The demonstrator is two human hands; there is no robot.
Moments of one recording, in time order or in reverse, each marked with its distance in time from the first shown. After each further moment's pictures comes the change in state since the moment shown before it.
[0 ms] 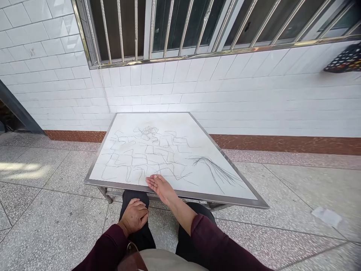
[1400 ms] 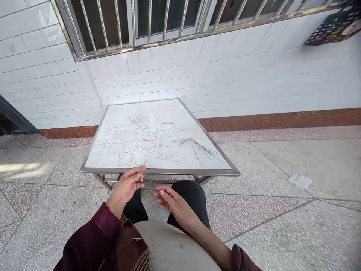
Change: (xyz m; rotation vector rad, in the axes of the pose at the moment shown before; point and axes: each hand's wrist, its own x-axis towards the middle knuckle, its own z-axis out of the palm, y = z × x) left_hand 0.058 0.134 -0.095 -1.450 0.291 -0.614; right_hand -0.157 -0.003 -0.049 -0.149 -0.078 -0.007
